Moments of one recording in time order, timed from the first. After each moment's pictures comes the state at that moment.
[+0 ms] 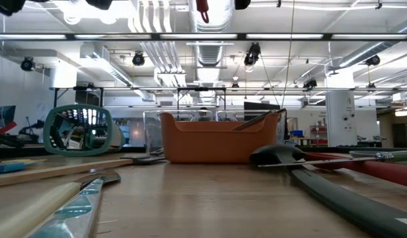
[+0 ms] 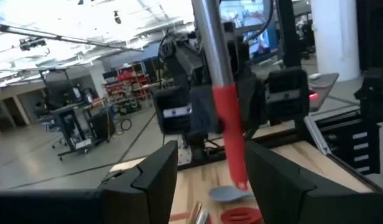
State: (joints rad) left arm -0.39 0.88 0.48 0.59 -0.38 0.29; right arm 0.34 1.62 1.01 0.62 0.43 -0.03
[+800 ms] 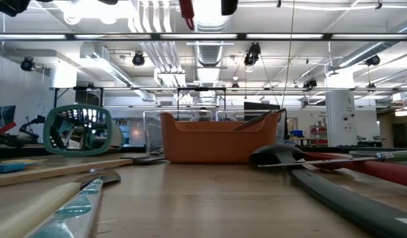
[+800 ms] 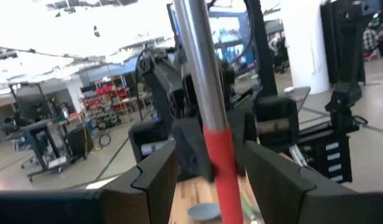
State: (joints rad) left arm -0.38 0.97 0.49 0.71 -0.27 0.29; right arm 0.33 1.72 1.07 0.61 0.38 -0.01
